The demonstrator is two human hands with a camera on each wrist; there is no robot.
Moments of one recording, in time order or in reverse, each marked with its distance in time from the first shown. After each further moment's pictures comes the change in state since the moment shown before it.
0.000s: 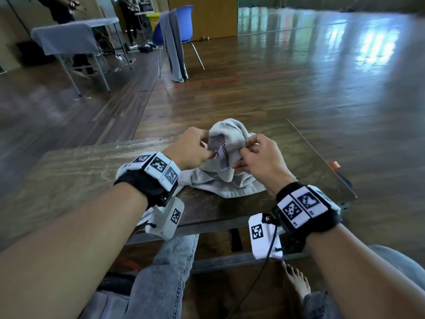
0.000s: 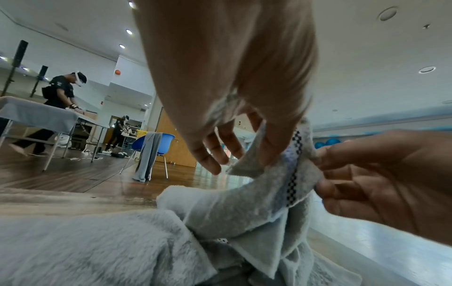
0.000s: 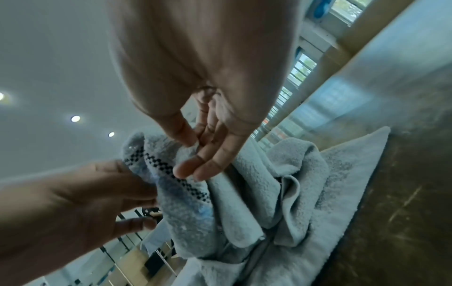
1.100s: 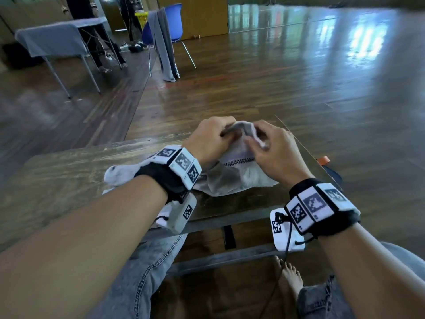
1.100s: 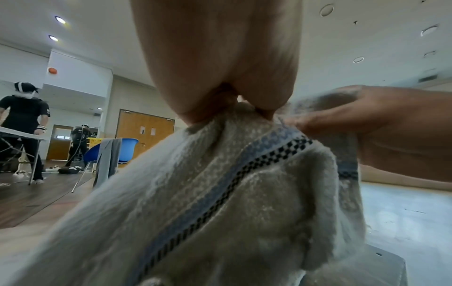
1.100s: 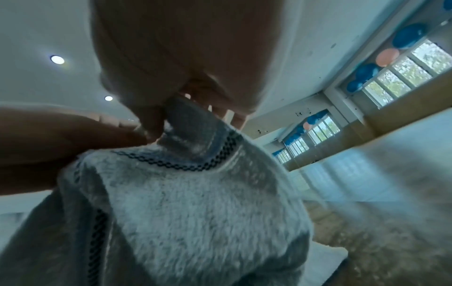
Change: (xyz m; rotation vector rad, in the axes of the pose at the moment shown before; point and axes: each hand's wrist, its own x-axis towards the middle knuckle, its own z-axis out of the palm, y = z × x) left_hand 0.024 0.050 0.038 0.123 0.054 0.233; right_hand -0.009 -0.004 -0.060 -0.551 0.107 -0.470
